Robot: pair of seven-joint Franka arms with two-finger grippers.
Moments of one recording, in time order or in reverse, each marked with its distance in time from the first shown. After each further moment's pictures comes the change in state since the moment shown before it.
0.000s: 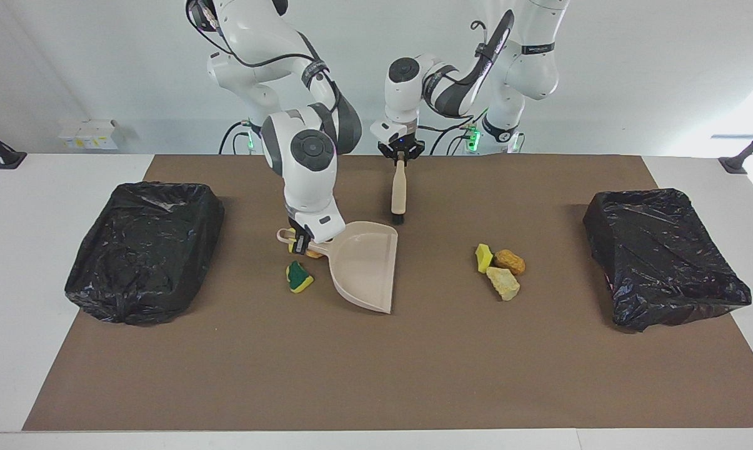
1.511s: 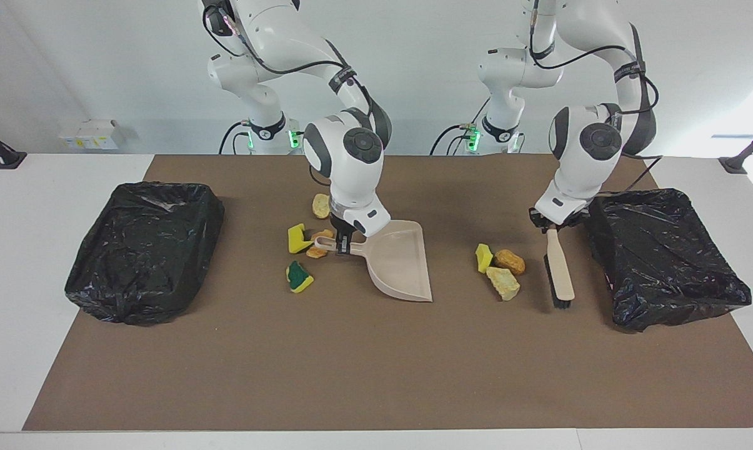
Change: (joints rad) left arm 0.867 0.201 -0.005 0.298 0.253 -0.146 0.700; right arm 0.126 0.039 0.002 -0.045 -0.029 0.156 0.002
